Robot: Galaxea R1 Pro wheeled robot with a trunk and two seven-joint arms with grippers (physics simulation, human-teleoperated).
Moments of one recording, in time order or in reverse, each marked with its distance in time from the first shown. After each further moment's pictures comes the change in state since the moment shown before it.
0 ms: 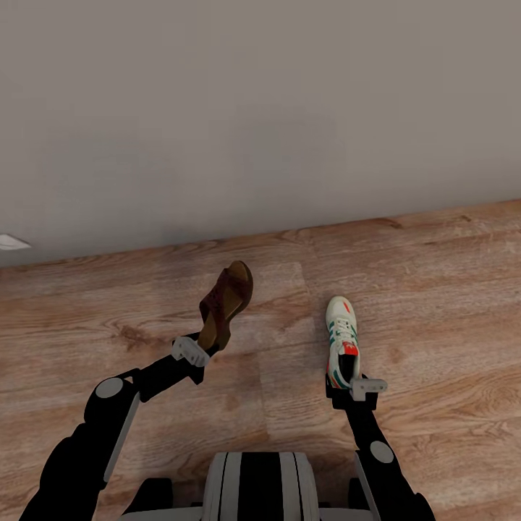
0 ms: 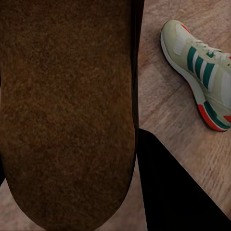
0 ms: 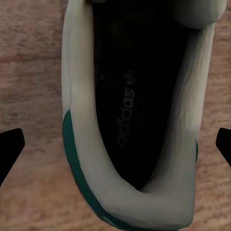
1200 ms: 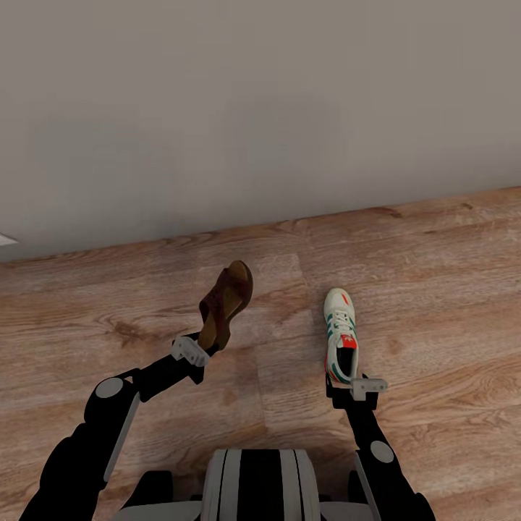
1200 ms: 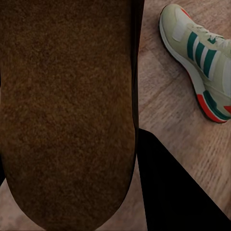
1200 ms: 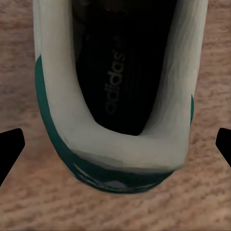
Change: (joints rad) left arm 0.000 -0.001 0.001 0.000 0.000 0.000 0.001; right arm 0.000 0.000 -0.002 -0.002 0.000 0.000 0.000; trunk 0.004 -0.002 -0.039
